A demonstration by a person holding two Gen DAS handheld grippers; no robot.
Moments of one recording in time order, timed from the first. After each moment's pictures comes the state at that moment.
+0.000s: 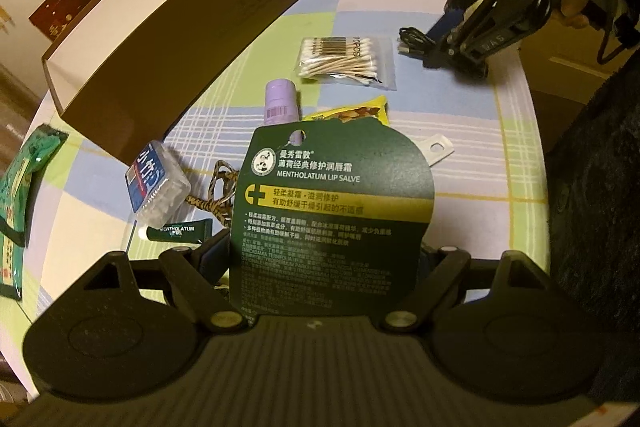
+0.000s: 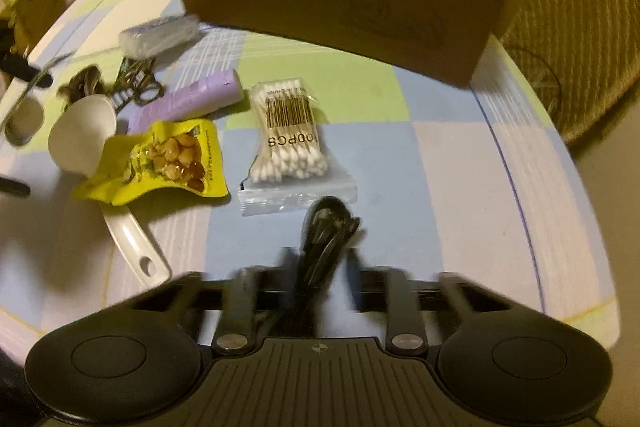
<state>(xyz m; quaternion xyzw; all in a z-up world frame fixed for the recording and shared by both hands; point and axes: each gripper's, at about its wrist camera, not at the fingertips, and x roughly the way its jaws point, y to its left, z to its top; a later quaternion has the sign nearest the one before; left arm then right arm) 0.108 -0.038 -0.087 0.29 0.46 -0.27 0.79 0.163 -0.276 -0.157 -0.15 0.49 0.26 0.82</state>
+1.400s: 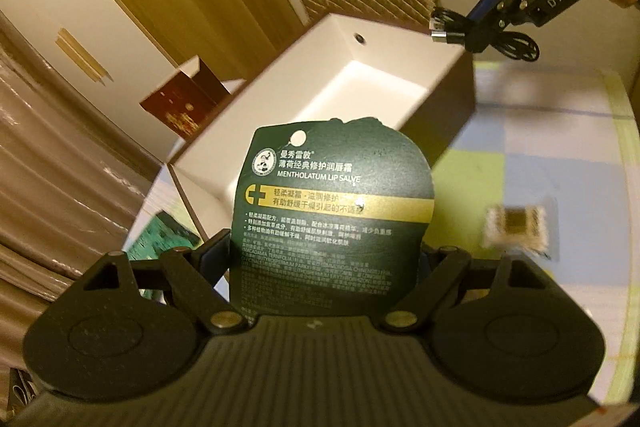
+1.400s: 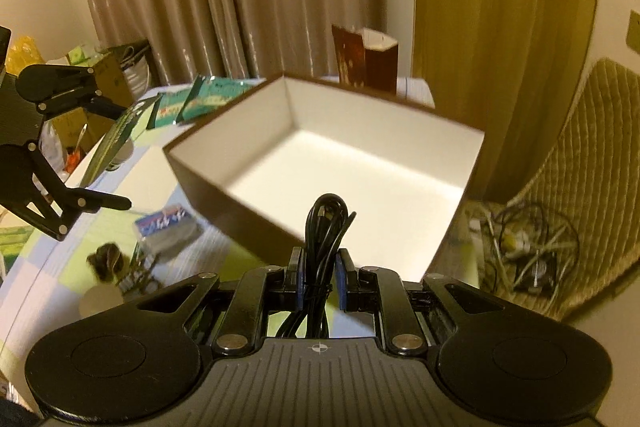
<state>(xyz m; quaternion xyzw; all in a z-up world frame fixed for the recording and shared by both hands) 0.248 -0.057 0.006 0.32 0.37 -0.16 0.86 0.317 -0.303 -0.022 -0.10 0.36 0.38 0.84</state>
